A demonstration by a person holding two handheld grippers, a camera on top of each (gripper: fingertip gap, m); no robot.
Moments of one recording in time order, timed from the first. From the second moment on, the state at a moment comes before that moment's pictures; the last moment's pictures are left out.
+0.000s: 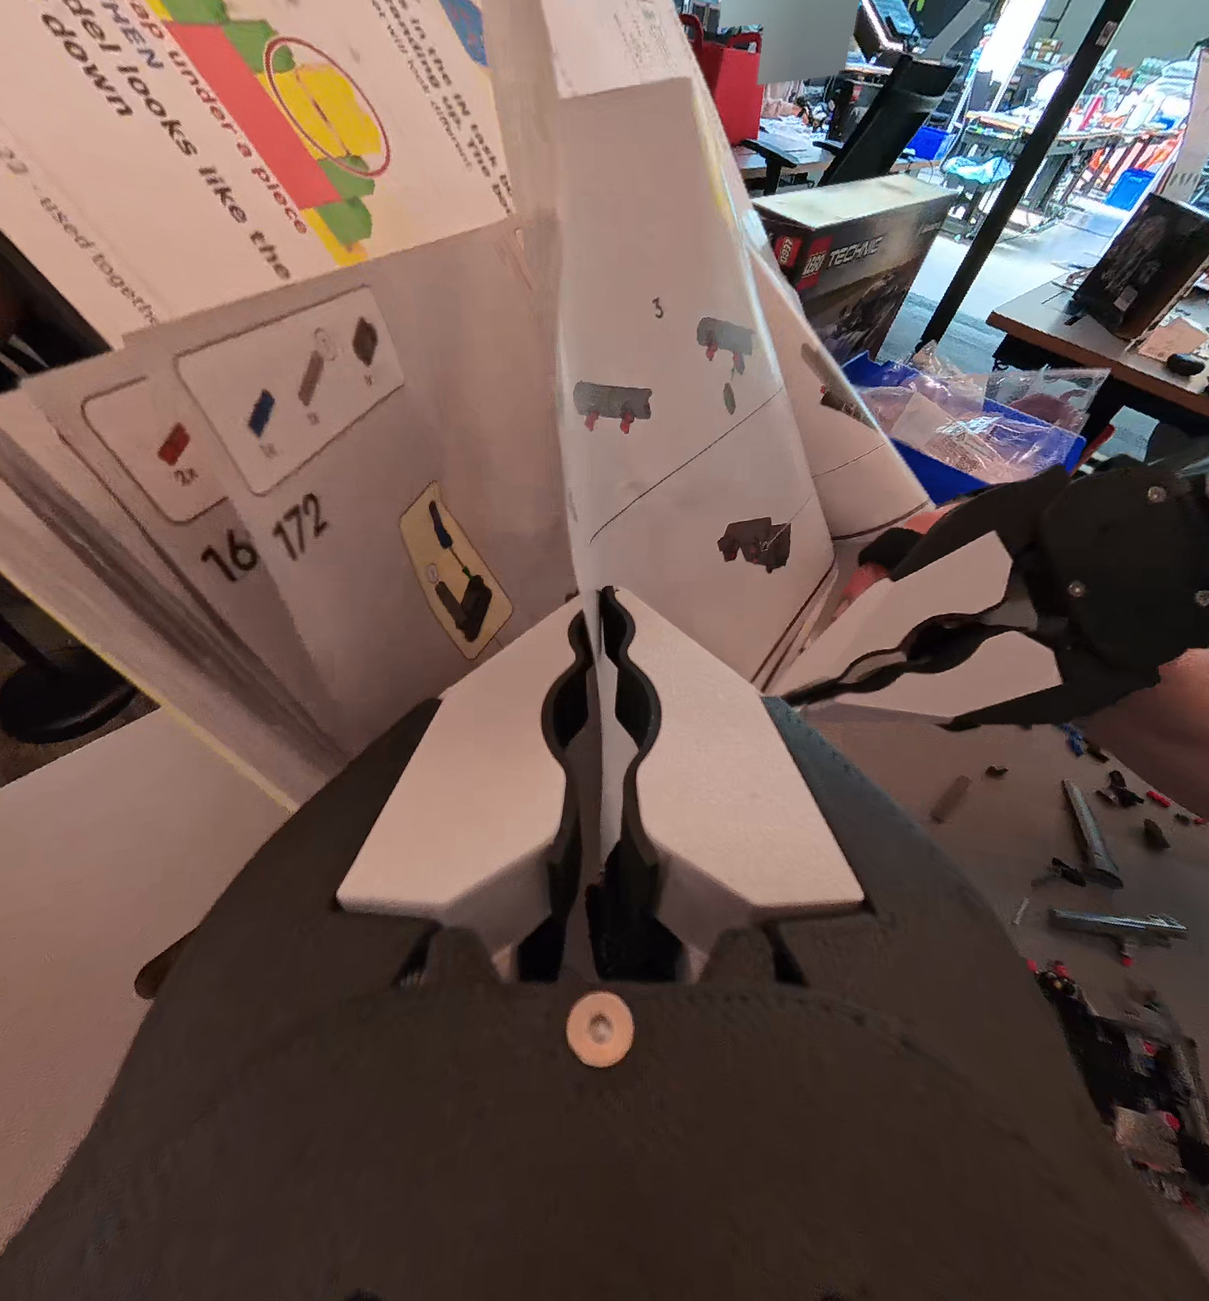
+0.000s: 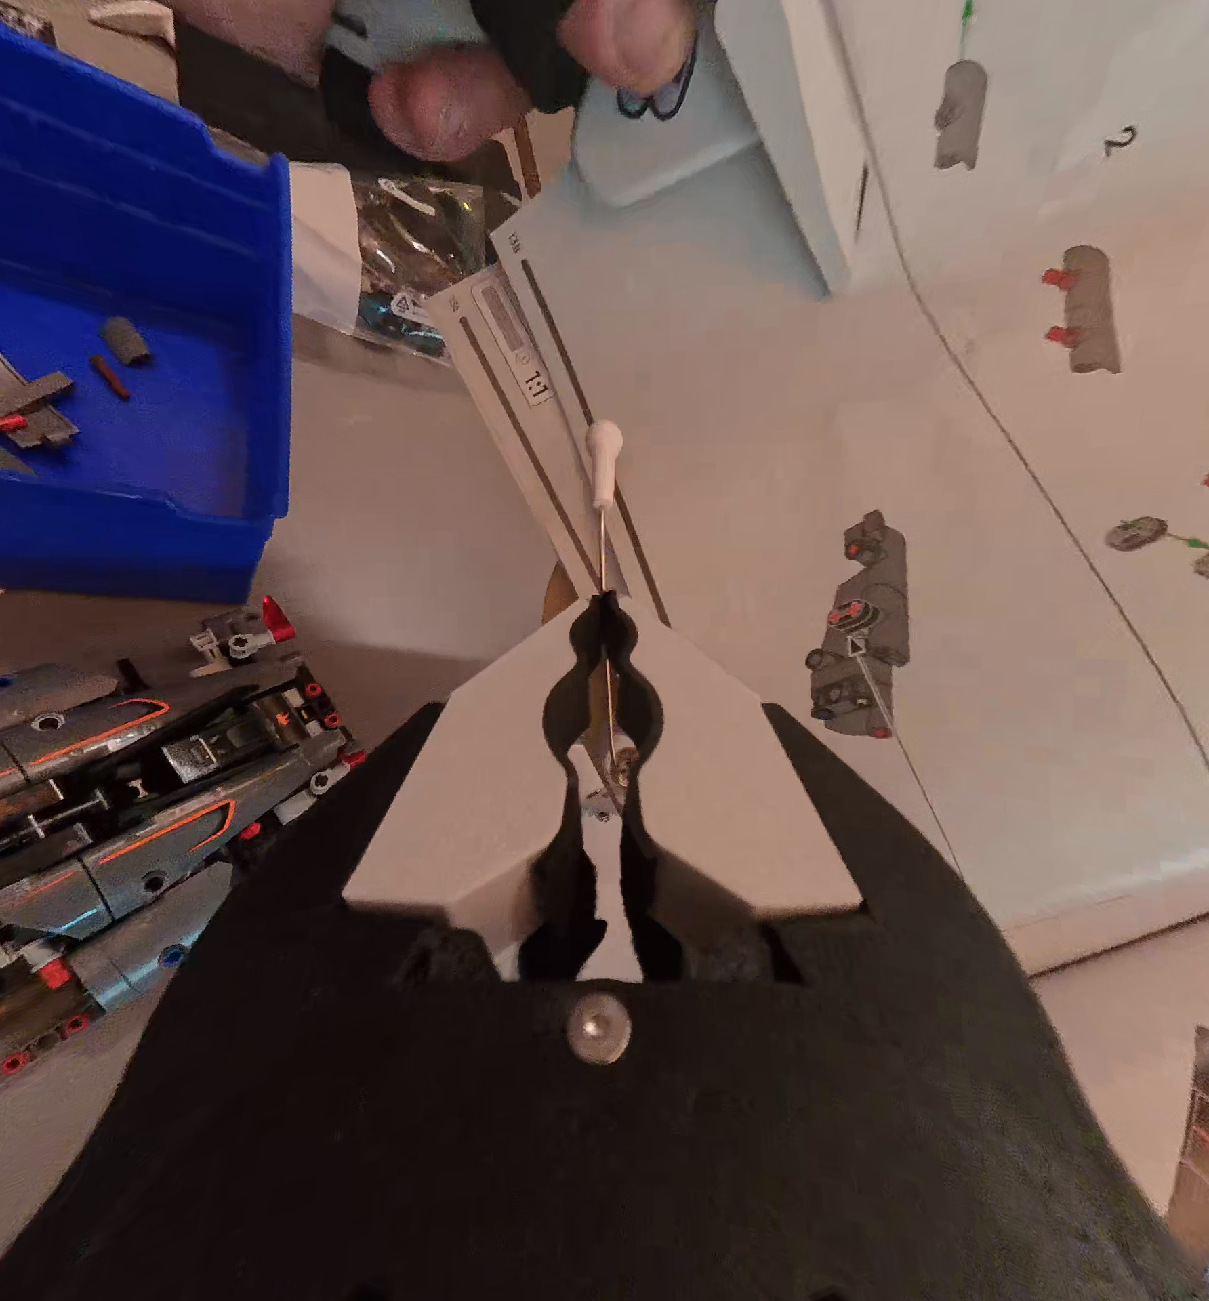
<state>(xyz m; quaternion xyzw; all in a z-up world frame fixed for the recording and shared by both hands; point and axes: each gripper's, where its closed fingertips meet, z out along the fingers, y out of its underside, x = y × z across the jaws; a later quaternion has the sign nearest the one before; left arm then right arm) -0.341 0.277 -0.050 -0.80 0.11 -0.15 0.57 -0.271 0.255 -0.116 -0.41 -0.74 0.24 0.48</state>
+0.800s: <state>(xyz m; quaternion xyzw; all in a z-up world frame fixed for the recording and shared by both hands) -0.373 0.187 -0.054 -0.82 0.03 -0.13 0.56 -0.248 0.276 -0.083 -0.55 -0.57 0.36 0.48</state>
